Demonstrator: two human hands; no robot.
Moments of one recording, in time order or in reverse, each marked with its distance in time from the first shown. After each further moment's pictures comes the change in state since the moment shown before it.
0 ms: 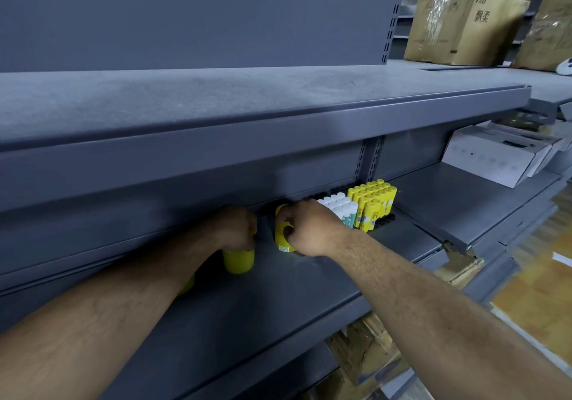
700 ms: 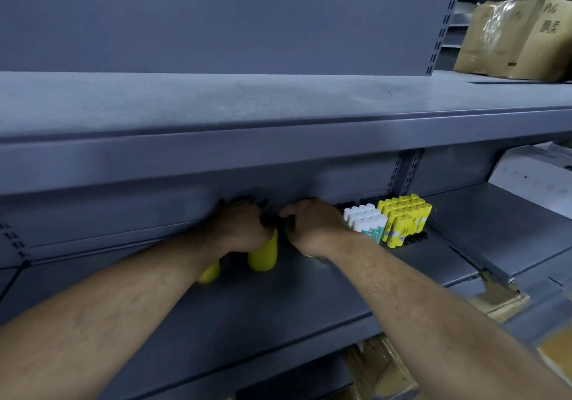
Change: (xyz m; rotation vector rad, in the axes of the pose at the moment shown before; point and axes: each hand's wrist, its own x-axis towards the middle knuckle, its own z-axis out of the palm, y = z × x) left_hand -0.032 -0.011 -0.007 0.012 0.109 -0.144; right_hand 0.009 -0.033 -0.002 -0.093 0.043 -0.142
